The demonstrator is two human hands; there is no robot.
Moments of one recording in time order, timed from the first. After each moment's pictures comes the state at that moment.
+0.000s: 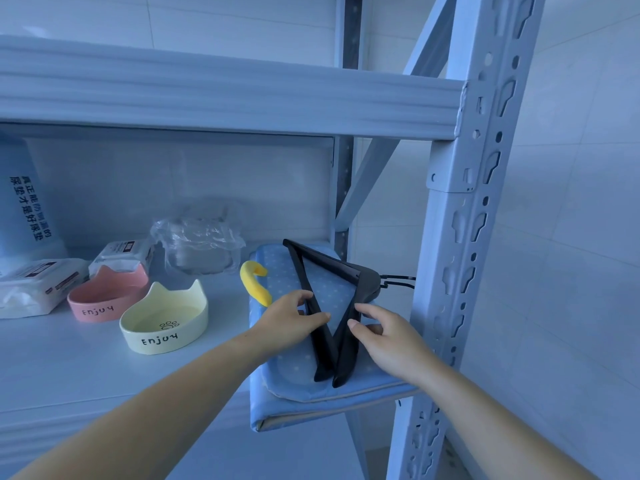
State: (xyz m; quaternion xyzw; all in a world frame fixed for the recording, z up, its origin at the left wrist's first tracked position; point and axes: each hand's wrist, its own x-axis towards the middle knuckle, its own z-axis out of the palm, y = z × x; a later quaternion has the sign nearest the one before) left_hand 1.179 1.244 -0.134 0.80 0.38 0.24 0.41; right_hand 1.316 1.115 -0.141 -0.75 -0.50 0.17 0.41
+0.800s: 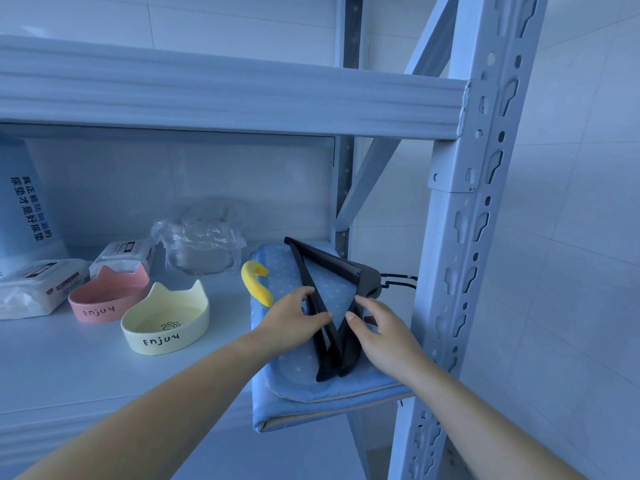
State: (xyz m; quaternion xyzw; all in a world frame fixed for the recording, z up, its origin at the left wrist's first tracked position) left_hand 1.179 1.237 -0.128 0.82 0.37 0.23 0.37; right_hand 1.311 1.127 -0.147 -0.73 -0.50 0.13 0.44
